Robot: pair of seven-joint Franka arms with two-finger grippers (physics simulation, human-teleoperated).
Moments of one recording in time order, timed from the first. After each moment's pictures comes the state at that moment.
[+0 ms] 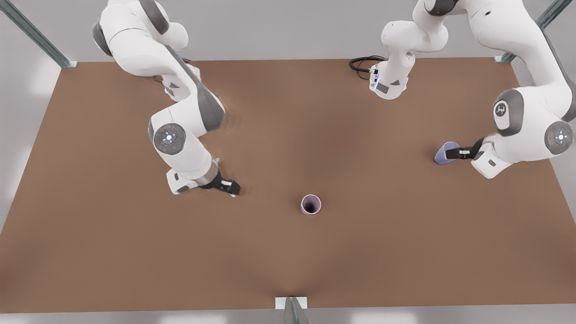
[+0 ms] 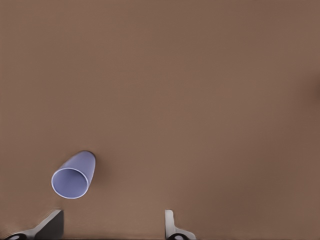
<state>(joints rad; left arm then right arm) -0.13 0.17 0.27 -1.72 -0.06 1.55 0.10 0.09 0.37 0.32 -1.38 -0.05 1.82 0.78</state>
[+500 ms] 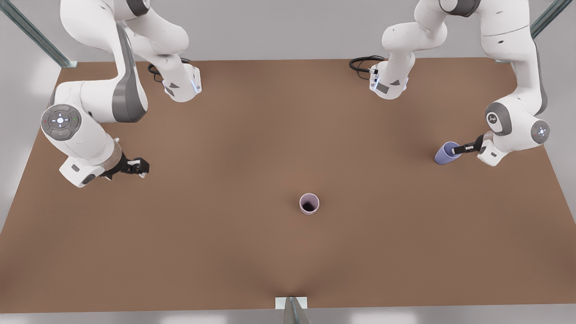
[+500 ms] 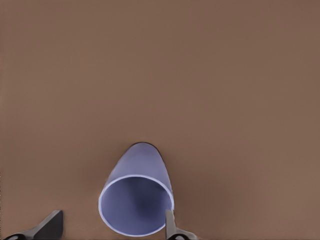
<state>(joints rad) 0.13 0.16 0.31 -2.23 -0.01 2.08 0.23 0.04 0.22 0.11 -1.45 -0.16 1.61 0.02</state>
